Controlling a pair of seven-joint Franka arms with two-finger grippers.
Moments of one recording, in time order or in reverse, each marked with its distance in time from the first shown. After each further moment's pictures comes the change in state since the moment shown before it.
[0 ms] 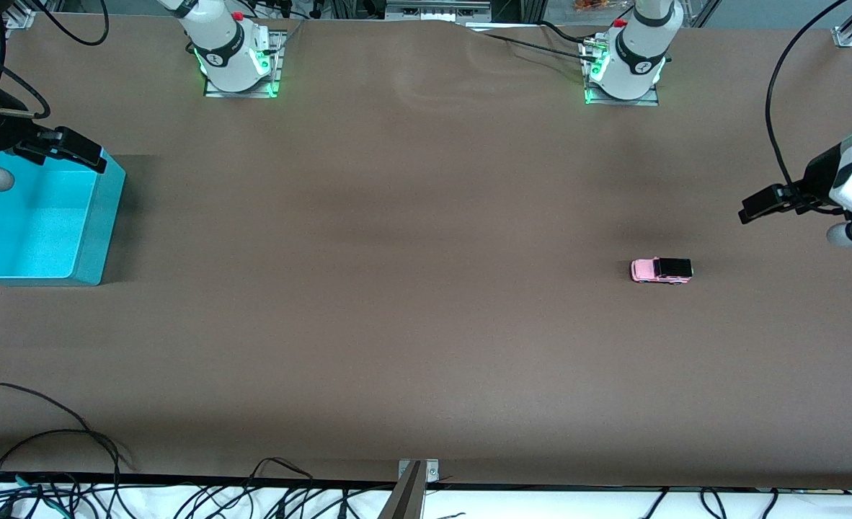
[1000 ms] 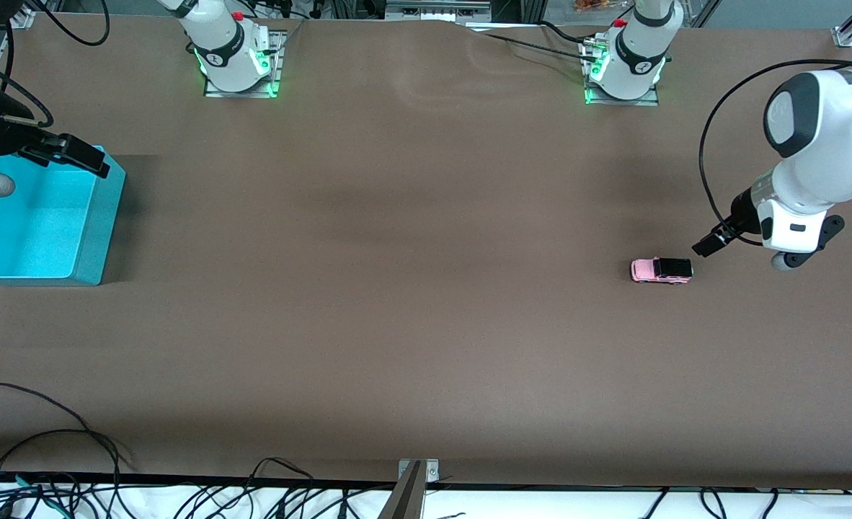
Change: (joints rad) left arm -0.008 0.013 -0.017 -0.360 0.021 0.398 -0.540; right arm 0.000 0.000 0.000 -0.019 0.000 0.022 0.060
